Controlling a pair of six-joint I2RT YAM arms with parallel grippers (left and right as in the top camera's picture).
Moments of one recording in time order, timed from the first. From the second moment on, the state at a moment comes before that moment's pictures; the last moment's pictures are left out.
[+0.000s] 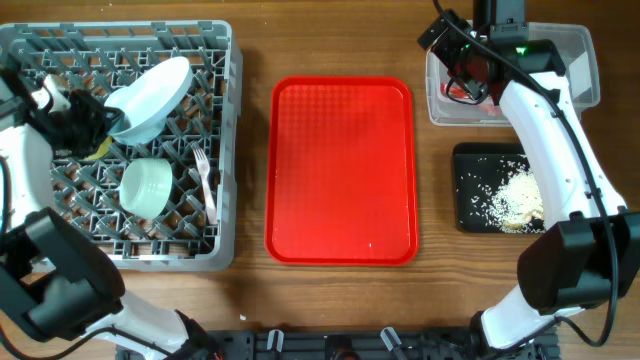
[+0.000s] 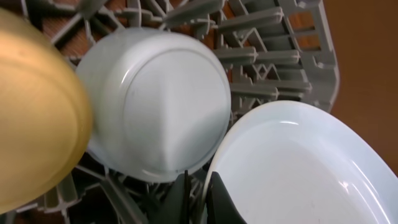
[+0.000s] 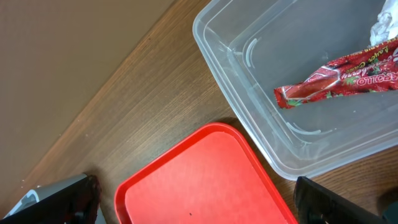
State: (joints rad) left arm 0.52 1.81 1.41 -0.71 0.53 -0.41; right arm 0.11 1.80 1.64 -0.74 -0.03 0.83
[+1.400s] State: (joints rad) left arm -0.06 1.76 1.45 -0.18 -0.59 0.46; right arm 0.11 1.80 1.64 -0.74 -0.03 0.83
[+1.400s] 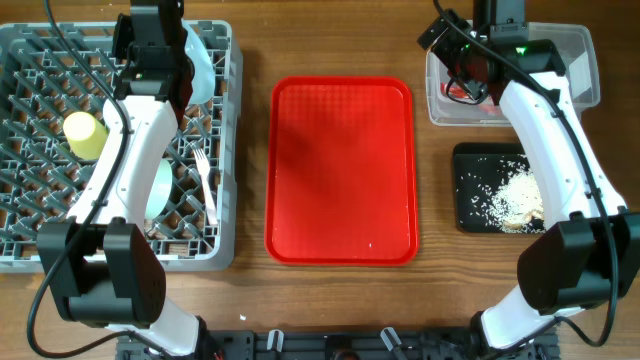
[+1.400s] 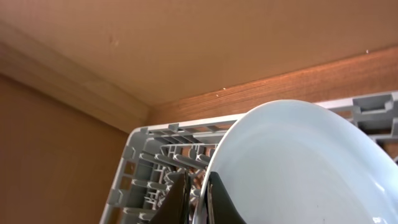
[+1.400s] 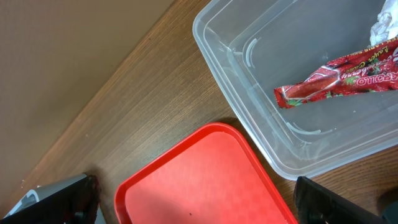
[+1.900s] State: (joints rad) left arm -0.10 1.80 1.45 -0.18 -0.52 0.59; right arm 0.11 1.80 1.64 -0.74 -0.03 0.83
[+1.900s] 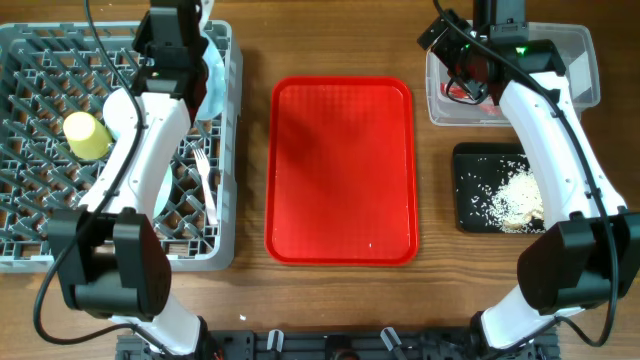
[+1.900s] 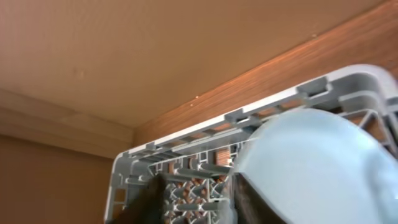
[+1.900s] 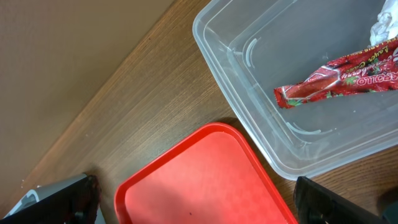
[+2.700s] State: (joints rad) left arm -0.13 1.40 1.46 -0.46 -0.52 -0.01; right arm 0.11 1.80 1.64 -0.74 -0.03 0.83
